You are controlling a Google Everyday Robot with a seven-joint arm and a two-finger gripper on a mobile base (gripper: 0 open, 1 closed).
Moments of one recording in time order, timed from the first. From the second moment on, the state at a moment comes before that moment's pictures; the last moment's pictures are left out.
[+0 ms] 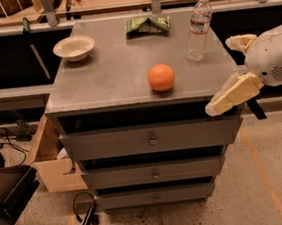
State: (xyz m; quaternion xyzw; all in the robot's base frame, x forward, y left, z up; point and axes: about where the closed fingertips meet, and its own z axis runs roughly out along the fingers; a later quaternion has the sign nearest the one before) arm 0.501 -0.174 0.941 -0.50 0.75 0.11 0.42
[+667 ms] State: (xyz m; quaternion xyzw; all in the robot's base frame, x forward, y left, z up) arm 0.517 -0.164 0.963 -0.48 0.73 0.12 0.47
